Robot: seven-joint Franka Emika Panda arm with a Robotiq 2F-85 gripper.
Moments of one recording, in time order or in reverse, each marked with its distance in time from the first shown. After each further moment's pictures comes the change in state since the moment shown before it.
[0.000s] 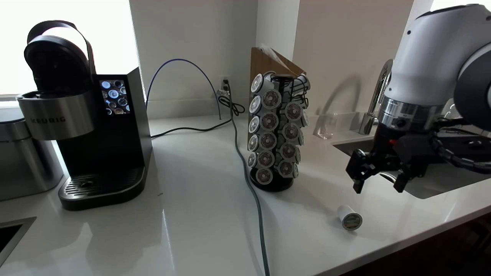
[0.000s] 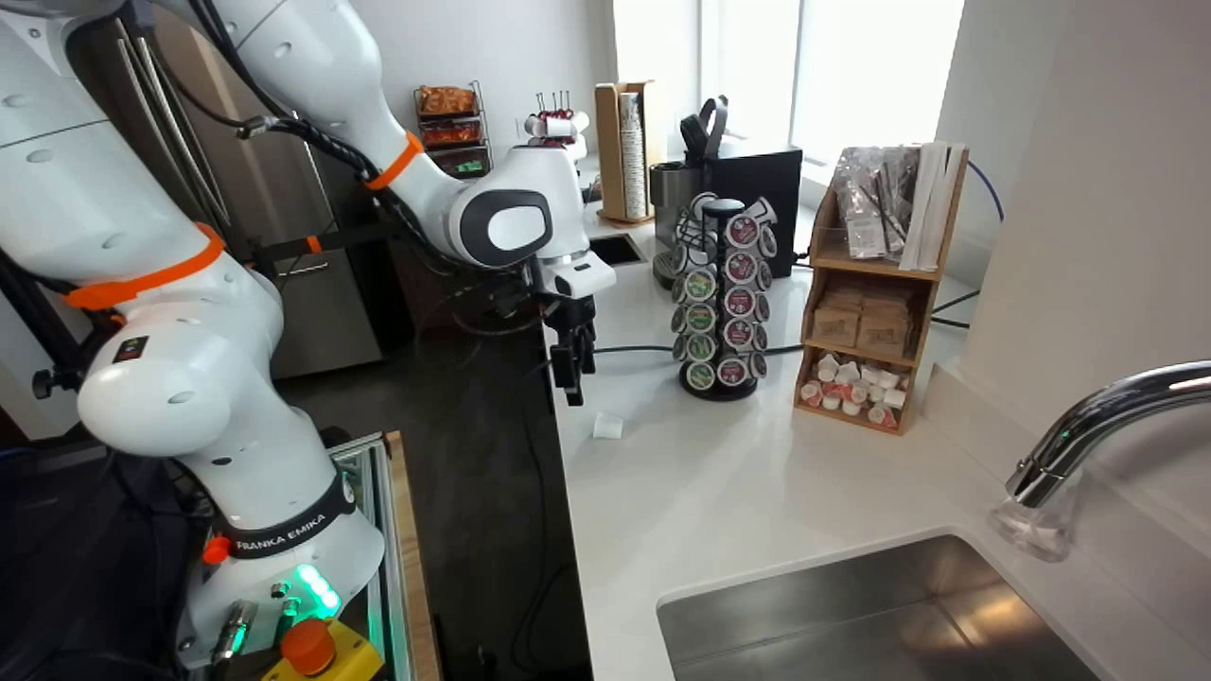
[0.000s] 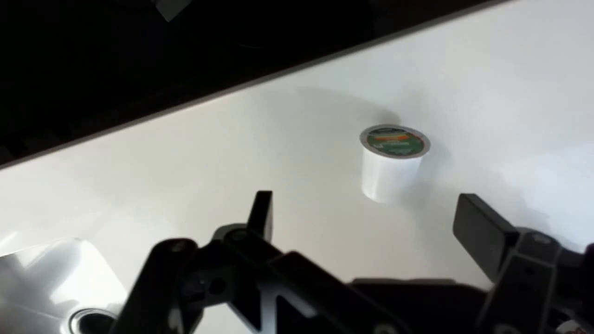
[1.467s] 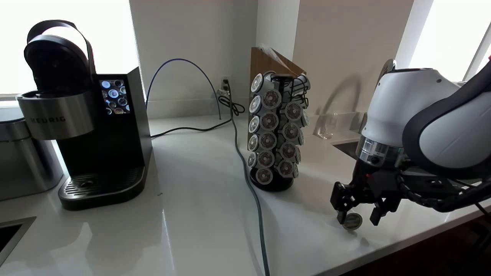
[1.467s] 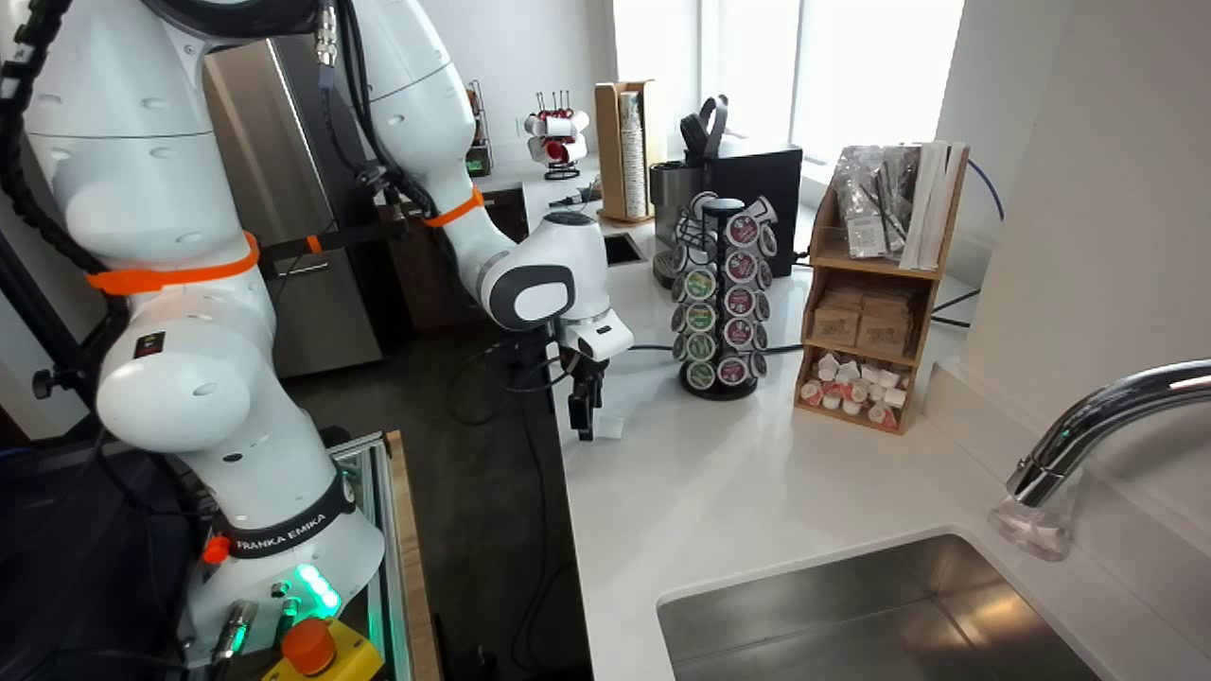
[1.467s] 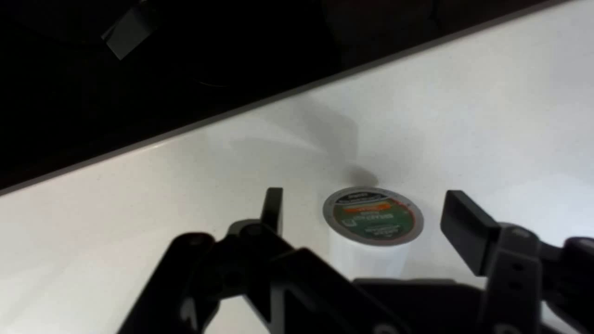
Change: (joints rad) arm 0.124 0.309 -0.119 0.060 0.152 0.212 -0.124
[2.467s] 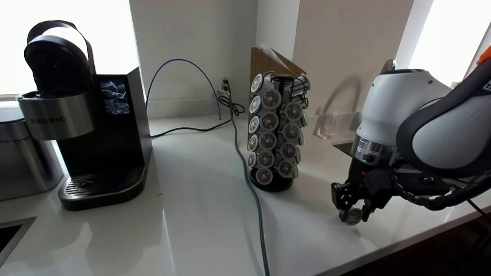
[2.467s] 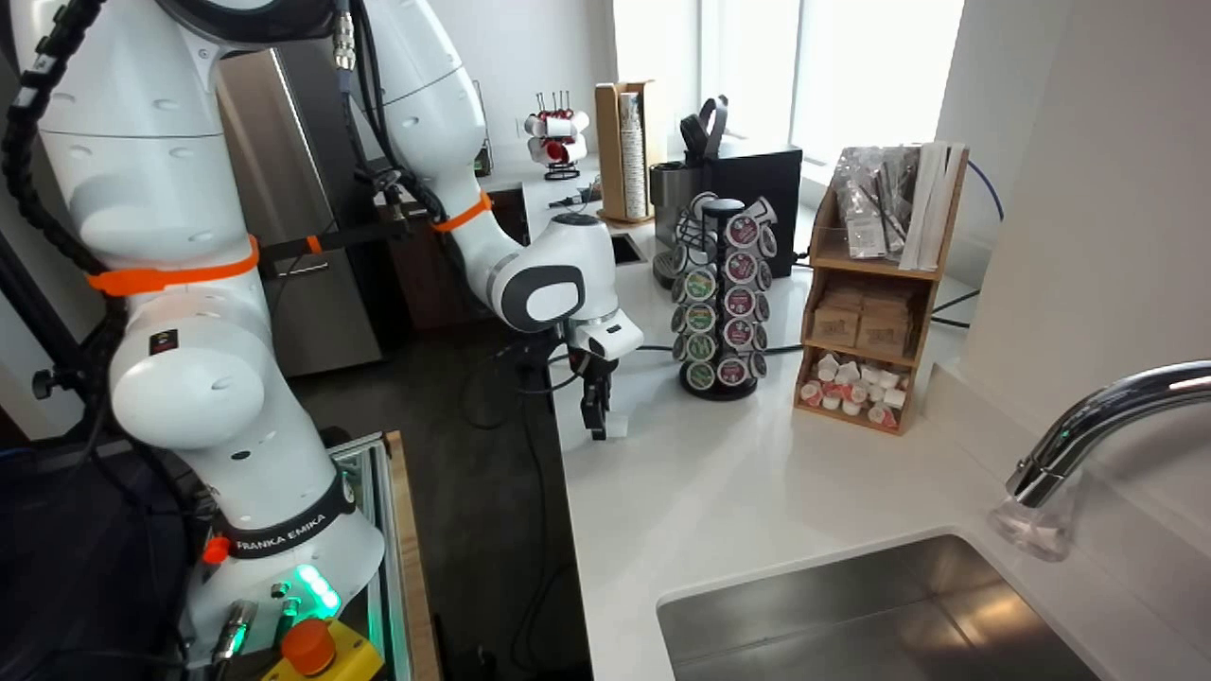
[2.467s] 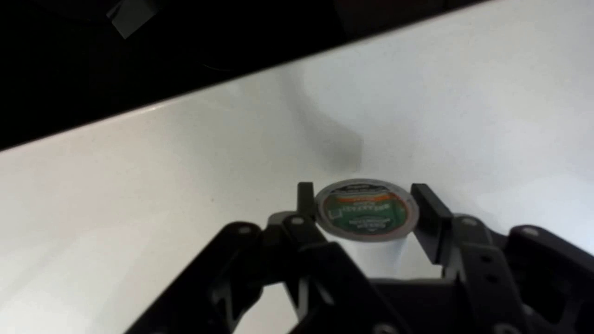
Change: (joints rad) arm 0.094 0.028 -0.111 0.035 -0.055 0.002 -0.003
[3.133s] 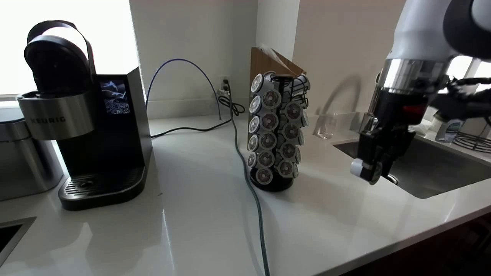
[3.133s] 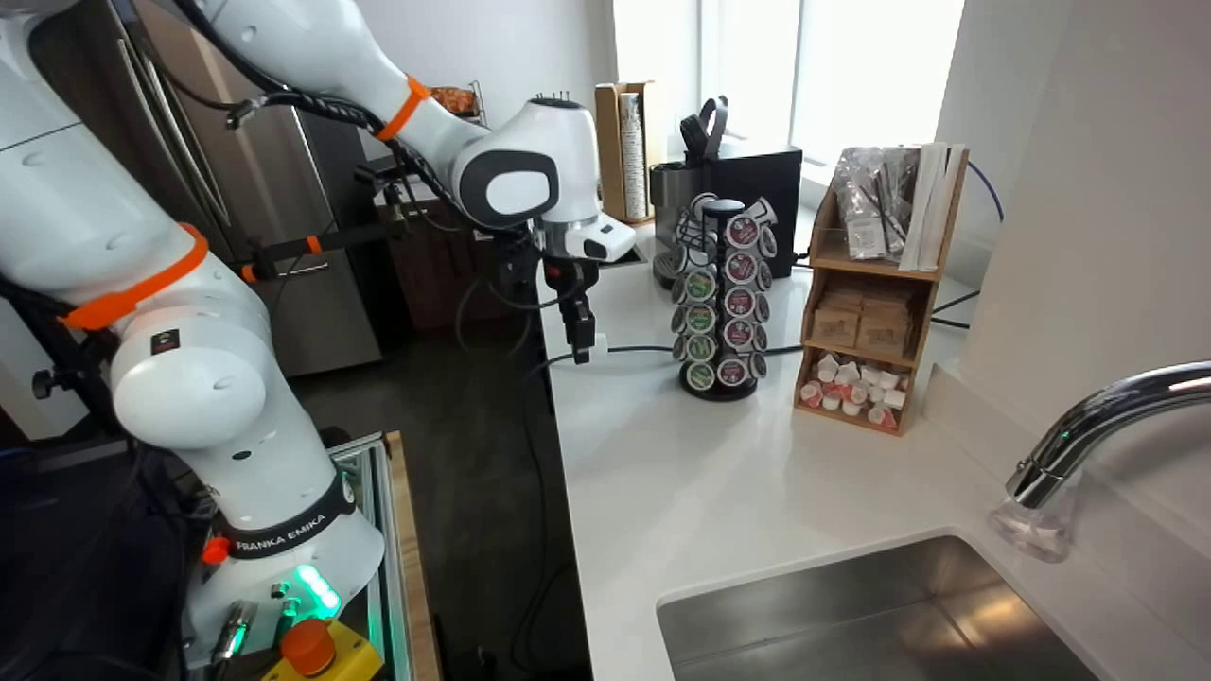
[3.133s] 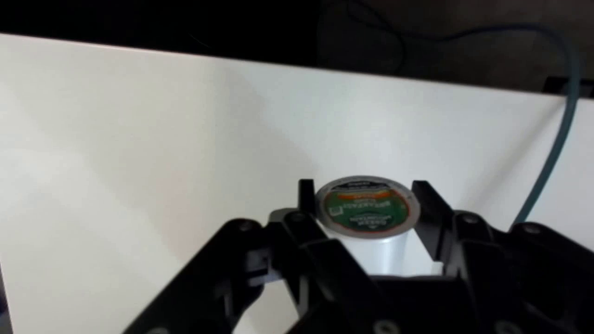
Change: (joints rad) arm 0.010 -0.446 0.004 -0.003 0.154 -0.452 -0.514
